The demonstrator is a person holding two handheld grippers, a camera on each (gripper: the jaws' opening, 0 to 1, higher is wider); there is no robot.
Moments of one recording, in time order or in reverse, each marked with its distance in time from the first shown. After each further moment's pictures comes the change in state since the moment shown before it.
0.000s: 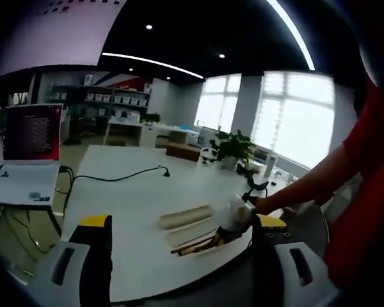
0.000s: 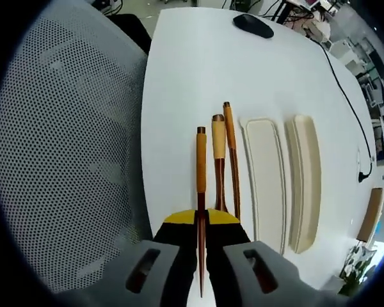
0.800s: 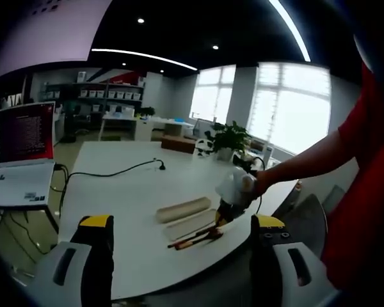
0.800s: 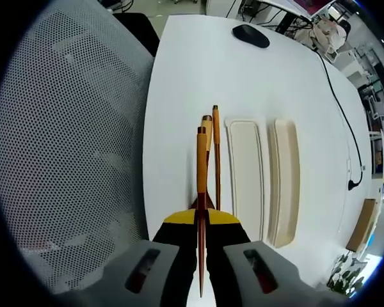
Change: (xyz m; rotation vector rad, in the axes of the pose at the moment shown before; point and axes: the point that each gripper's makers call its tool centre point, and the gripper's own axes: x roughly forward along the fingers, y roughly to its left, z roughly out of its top) left arm 0.005 -0.010 -0.008 0.014 0.043 -0.028; right arm -0.036 -0.020 -0.003 -0.085 0.002 0.001
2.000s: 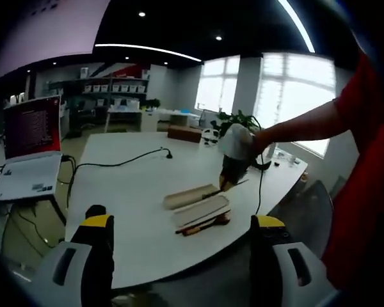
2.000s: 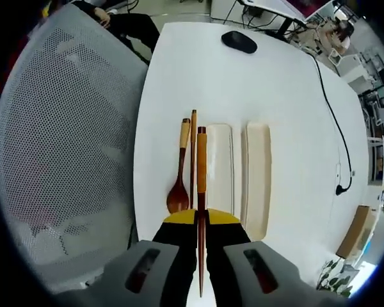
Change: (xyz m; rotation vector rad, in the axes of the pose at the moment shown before) left arm -0.010 0.006 -0.026 0.023 0.063 0.044; right arm -0.046 -0.049 0.000 -0.026 -0.004 0.030
